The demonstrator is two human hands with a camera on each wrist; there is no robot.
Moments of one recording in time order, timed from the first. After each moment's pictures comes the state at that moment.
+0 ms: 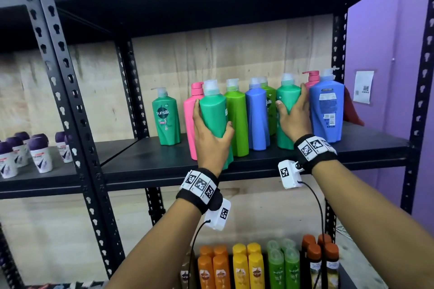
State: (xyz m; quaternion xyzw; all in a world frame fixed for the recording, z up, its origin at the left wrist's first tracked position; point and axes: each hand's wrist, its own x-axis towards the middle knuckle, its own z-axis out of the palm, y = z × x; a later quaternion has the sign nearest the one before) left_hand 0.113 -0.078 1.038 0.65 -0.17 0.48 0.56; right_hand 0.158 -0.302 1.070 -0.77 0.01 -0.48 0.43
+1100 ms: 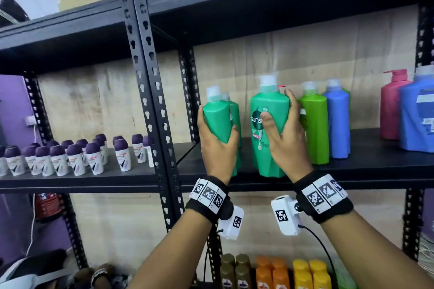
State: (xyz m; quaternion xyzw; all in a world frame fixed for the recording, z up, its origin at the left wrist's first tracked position) left_hand 0.099 0.091 1.054 0.66 -0.11 0.52 0.54; right_hand 0.091 -0.063 1.064 -0.64 -0.23 -0.51 0.52
